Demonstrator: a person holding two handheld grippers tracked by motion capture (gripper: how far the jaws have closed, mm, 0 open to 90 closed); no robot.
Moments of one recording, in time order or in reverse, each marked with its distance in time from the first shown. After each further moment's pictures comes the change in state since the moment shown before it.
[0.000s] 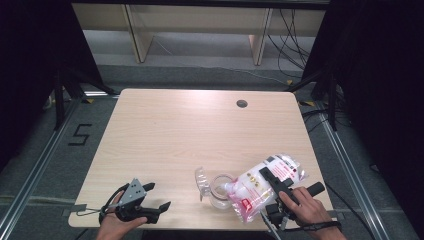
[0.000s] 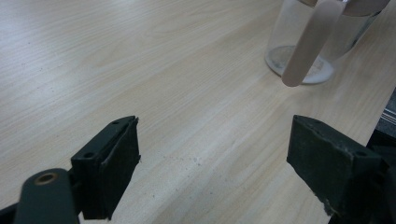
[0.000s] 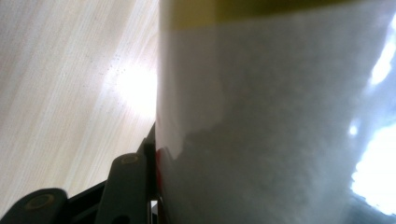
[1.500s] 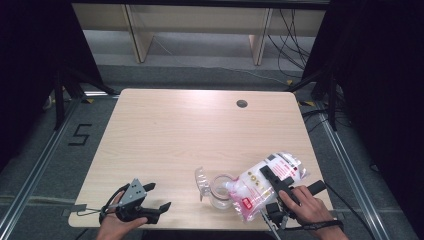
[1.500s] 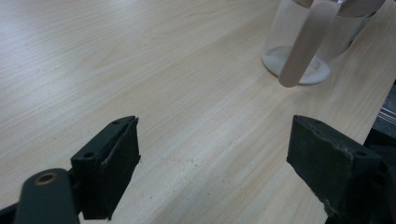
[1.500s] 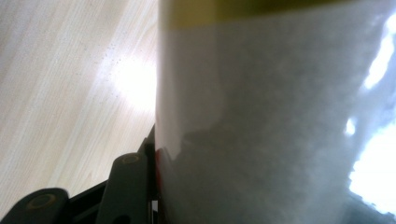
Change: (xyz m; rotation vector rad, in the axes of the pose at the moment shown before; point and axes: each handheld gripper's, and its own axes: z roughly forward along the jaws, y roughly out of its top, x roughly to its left) left arm -0.002 0.000 0.001 -0.011 -0.009 -0.007; right arm -0.004 -0.002 -0.001 0.023 0.002 -0.048
